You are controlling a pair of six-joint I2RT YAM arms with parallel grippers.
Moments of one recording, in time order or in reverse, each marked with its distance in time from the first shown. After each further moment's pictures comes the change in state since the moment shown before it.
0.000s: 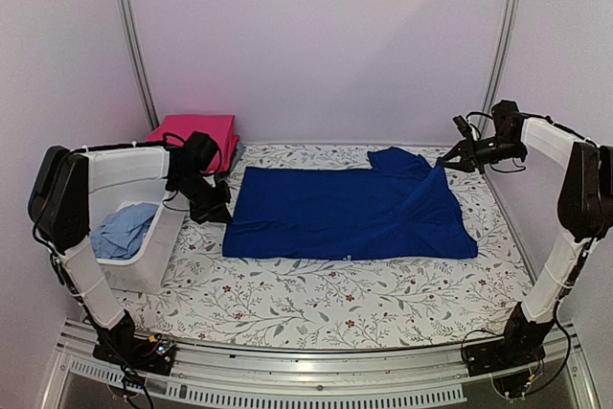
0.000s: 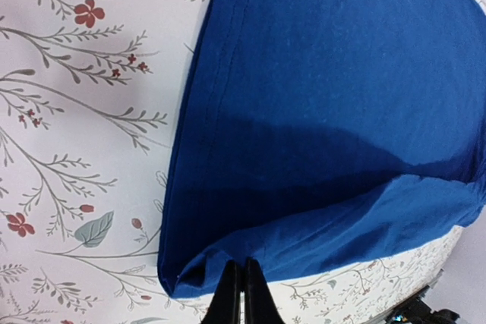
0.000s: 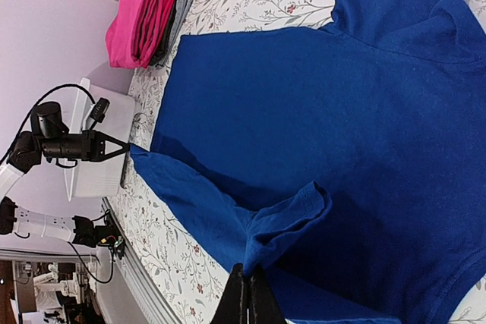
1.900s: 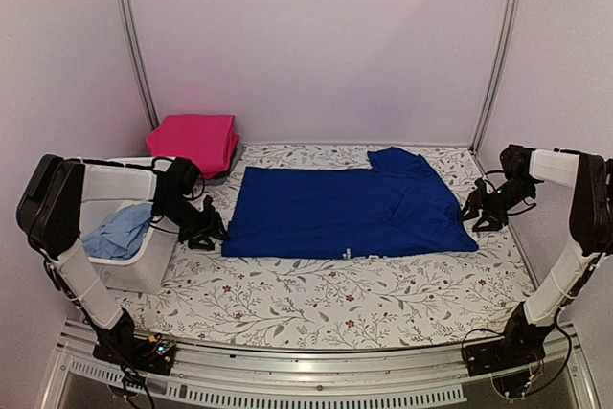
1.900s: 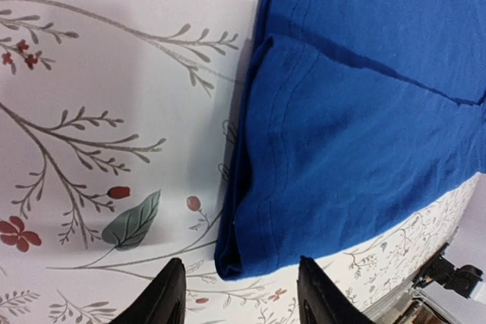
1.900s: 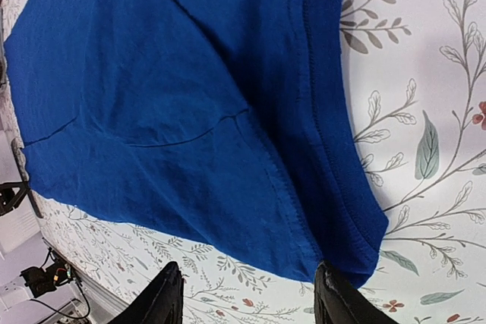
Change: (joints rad) left arm 0.089 -0.069 -0.263 0.140 0.134 0.175; right arm -0.068 -0.135 -0.370 -0.069 0.414 0.124
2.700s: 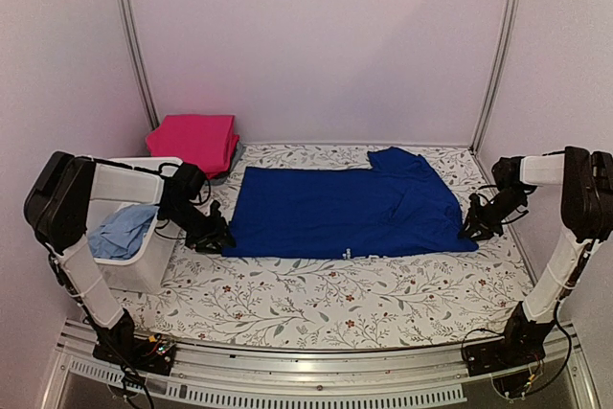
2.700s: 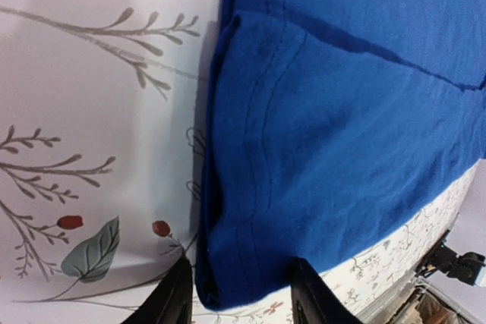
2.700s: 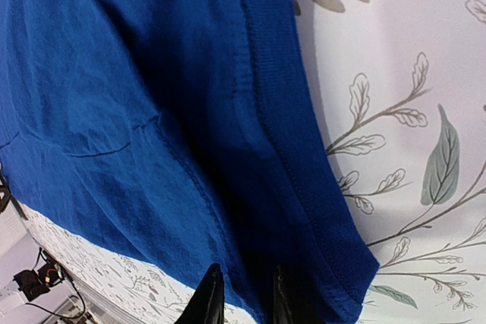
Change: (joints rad) left arm -0.027 0.051 -0.021 0.066 0.047 0.014; right arm 0.006 0.130 -0.026 0.035 0.046 -0.002
